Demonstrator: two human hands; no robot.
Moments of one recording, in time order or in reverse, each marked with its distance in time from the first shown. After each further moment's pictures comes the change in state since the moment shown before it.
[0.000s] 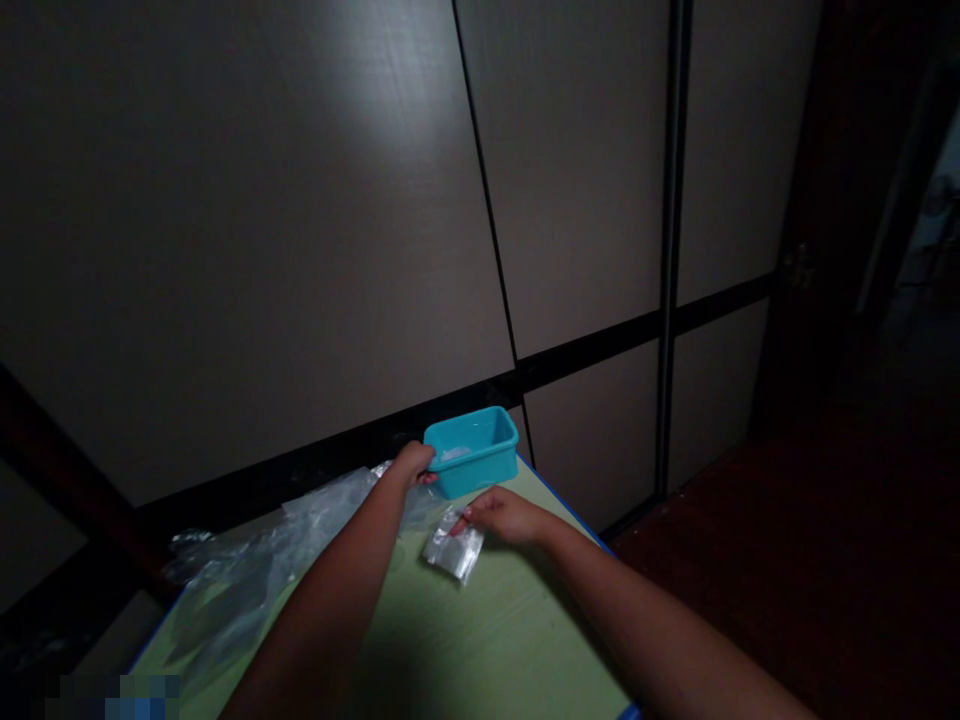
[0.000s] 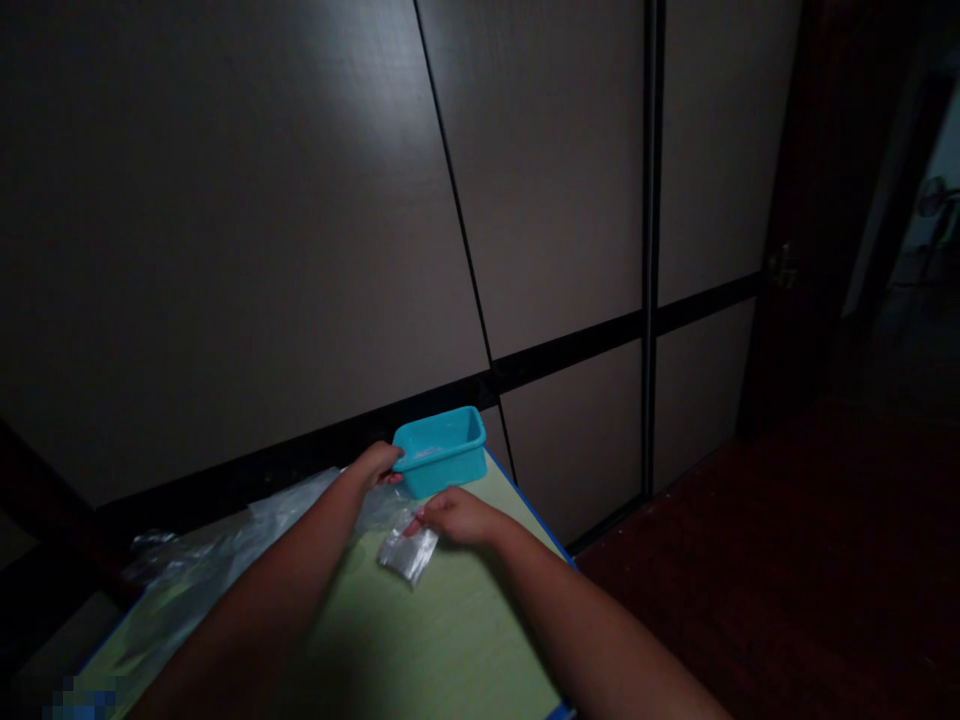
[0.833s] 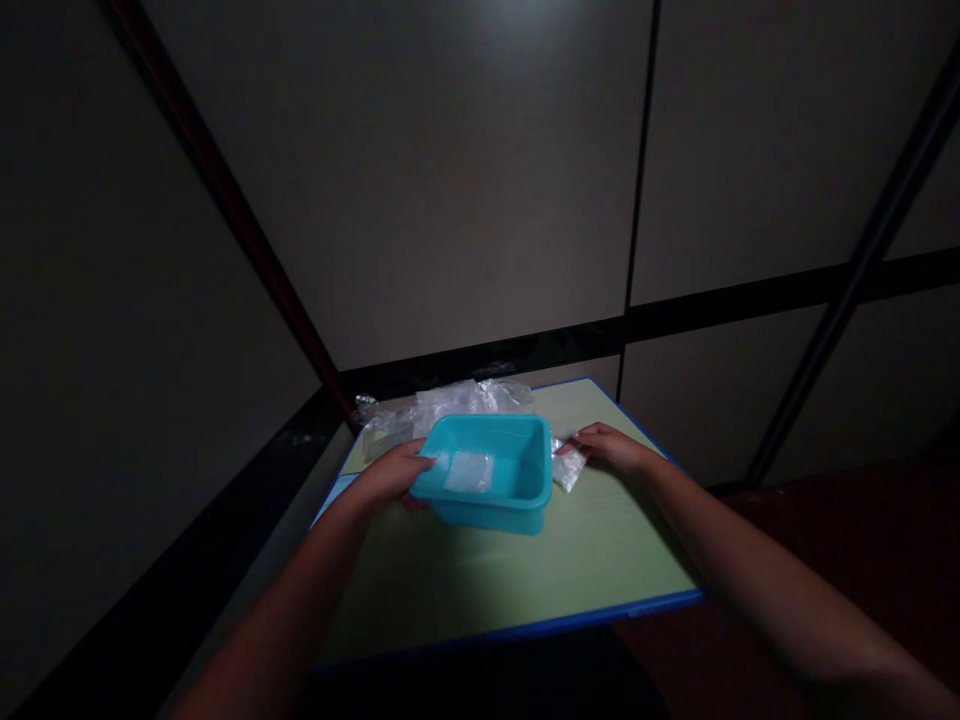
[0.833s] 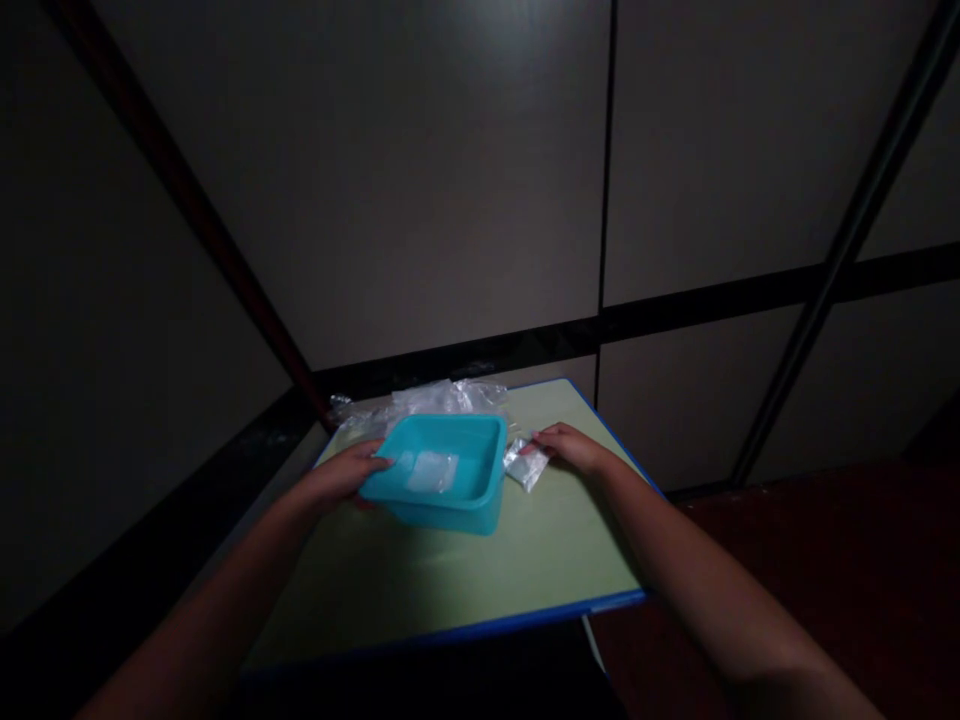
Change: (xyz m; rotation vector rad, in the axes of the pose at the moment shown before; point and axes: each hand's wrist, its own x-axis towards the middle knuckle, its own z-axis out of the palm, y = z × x) left_hand -0.219 -0.053 -0.158 0.008 -0.052 -0.252; right_hand -0.018 -0.001 -0.001 0.092 0.023 0.232
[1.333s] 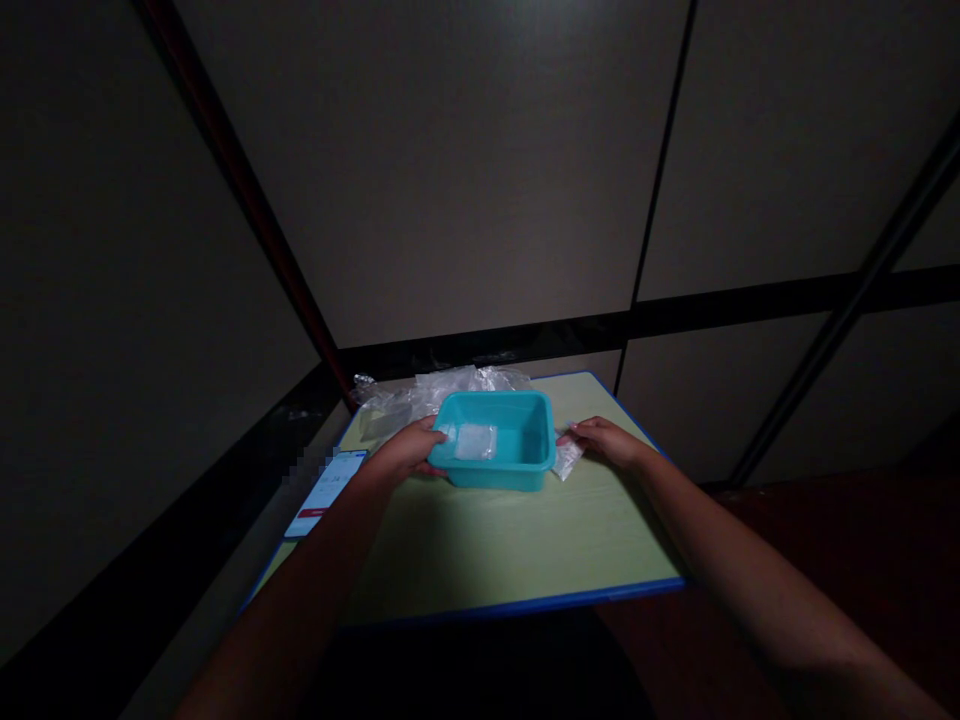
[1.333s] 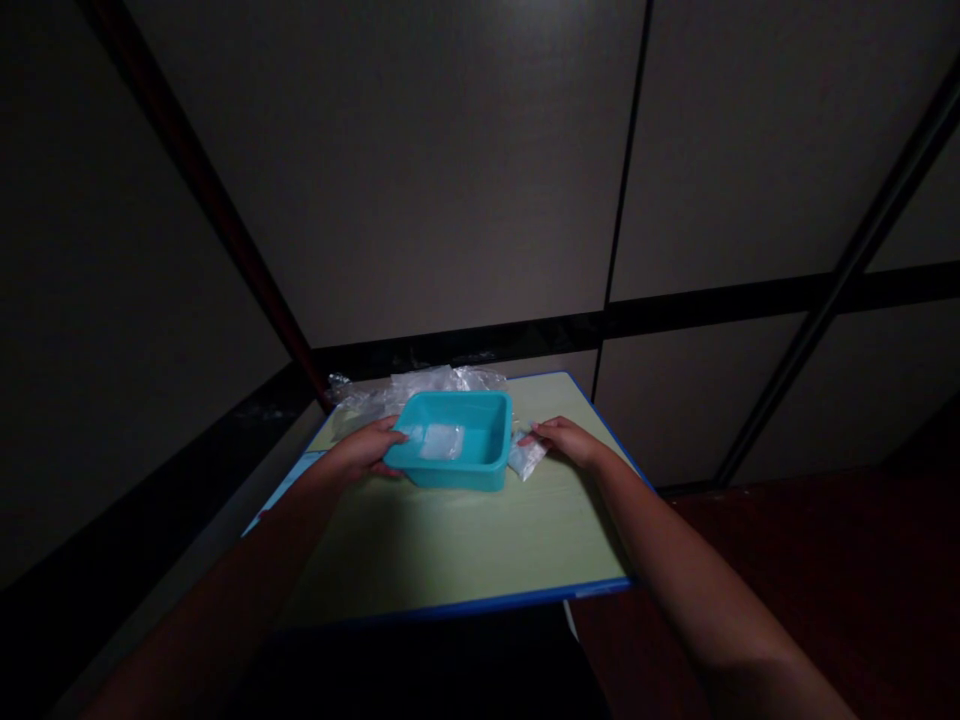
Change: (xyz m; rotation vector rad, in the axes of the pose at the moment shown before) left_hand 0.022 0.004 0.025 -0.152 0.037 -0.062; right_hand 0.002 0.007 -0.005 0.047 -0.005 0.033
